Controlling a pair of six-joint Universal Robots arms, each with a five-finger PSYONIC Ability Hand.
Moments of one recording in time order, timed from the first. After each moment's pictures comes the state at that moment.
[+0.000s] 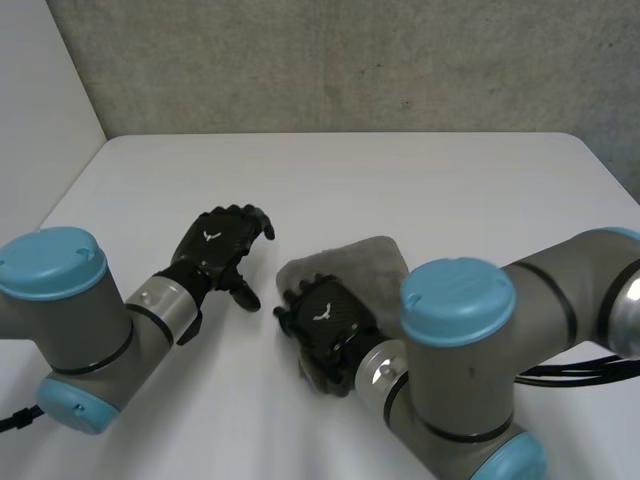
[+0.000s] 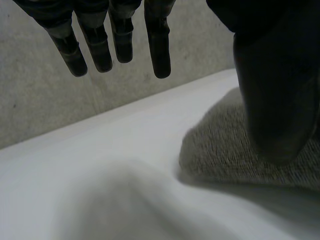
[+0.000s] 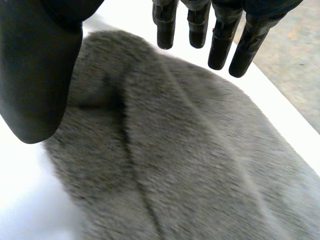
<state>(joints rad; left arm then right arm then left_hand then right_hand) 4.32 -2.01 -1.73 3.57 -1.30 3.17 2.37 -1.03 1.48 -0.04 1.45 2.65 0.29 0.29 0.29 0.30 0.08 0.24 0.25 0.25 0.26 0.06</state>
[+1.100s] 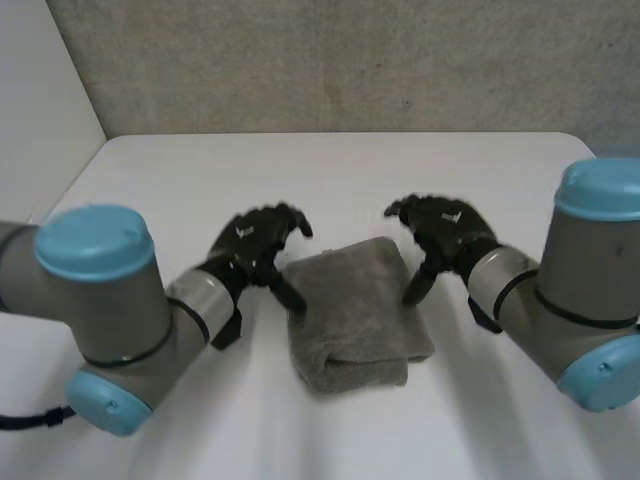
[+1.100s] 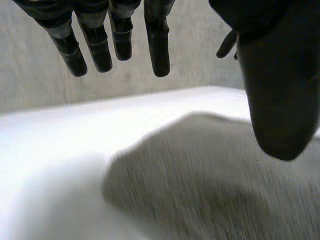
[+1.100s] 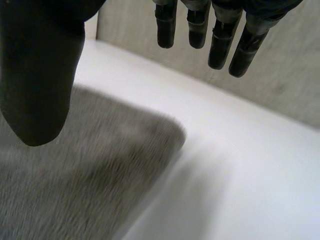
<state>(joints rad) 4.17 -2.02 -1.57 3.38 -1.42 2.97 2.02 -1.16 1.49 -0.03 1.41 3.05 0.26 0.26 0.29 0.30 0.06 0.22 0.25 0.24 0.26 0.06</state>
